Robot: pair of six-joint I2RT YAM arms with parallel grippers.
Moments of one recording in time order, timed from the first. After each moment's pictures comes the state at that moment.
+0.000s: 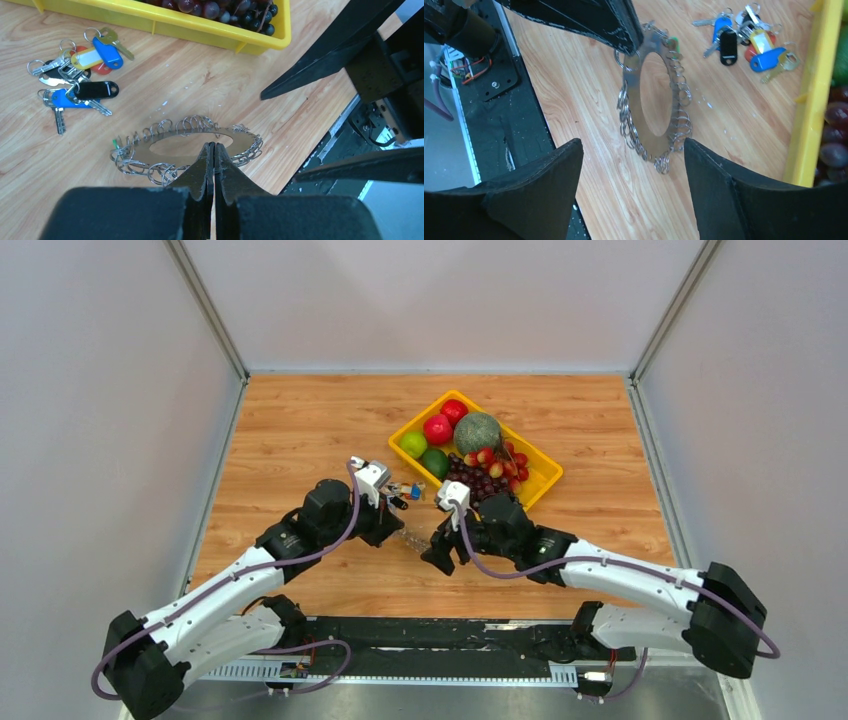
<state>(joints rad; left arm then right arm) -0.72 0.88 0.60 -0.19 0.22 -0.29 0.99 1.09 0.62 0.05 -0.17 0.13</state>
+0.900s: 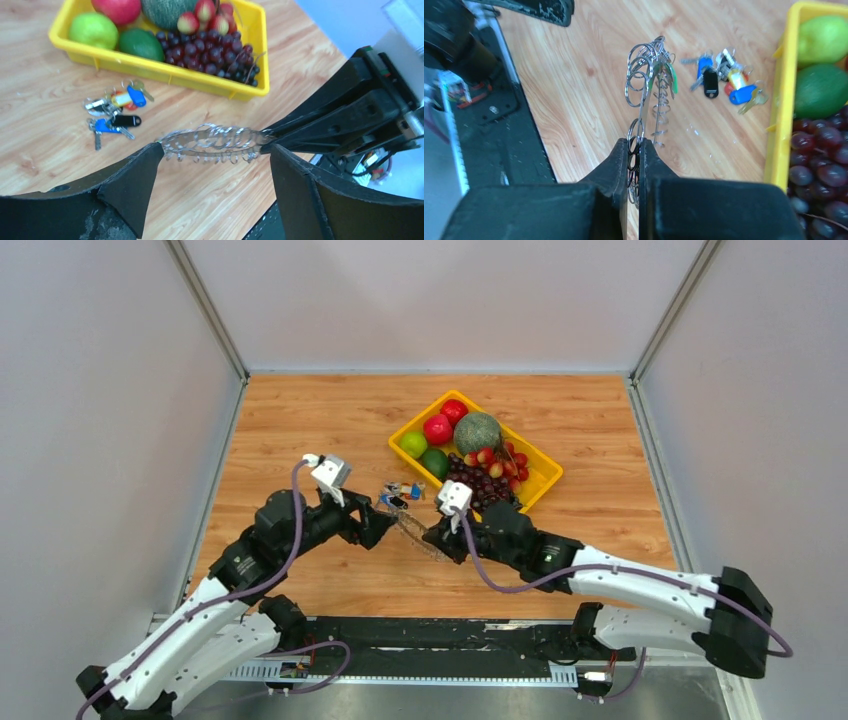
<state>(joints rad) -0.72 0.64 0.67 -0.31 0.12 -0.32 1.09 1.13 0.66 0.11 -0.02 0.07</state>
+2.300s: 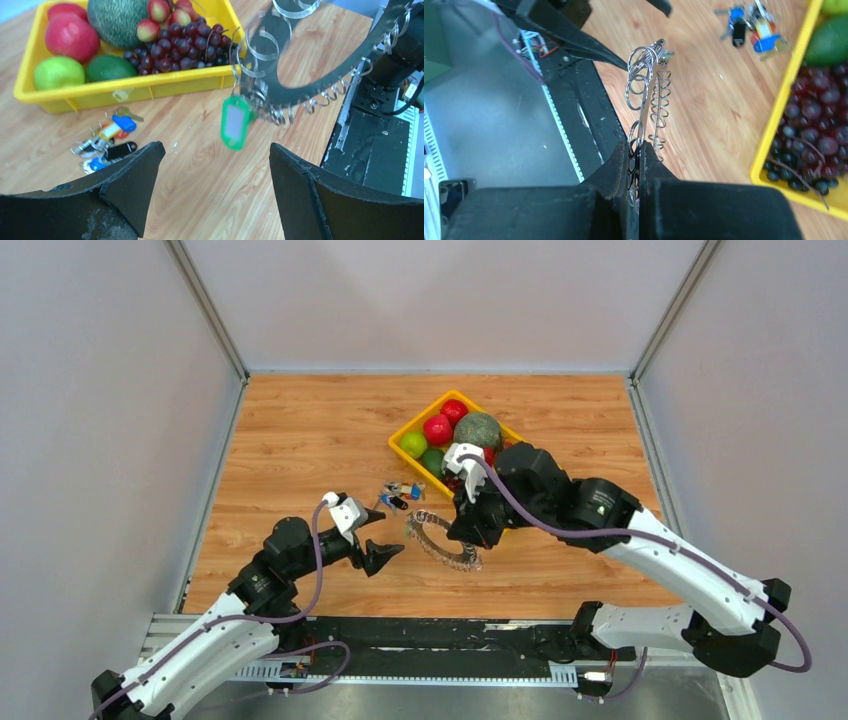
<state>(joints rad) -0.72 0.48 0.40 -0.08 0.34 0.03 1.04 1.10 1.33 -0.82 -0.23 0.10</state>
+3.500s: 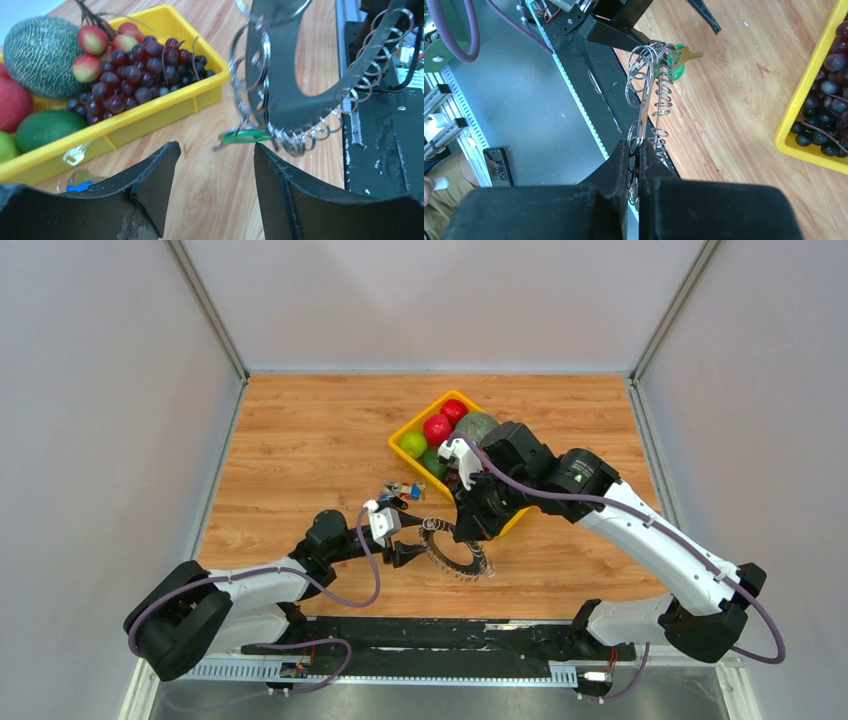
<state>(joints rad) -0.73 1.12 0.19 0.87 0.57 0.10 0.89 1.27 1.49 -1.09 -0.39 0.11</state>
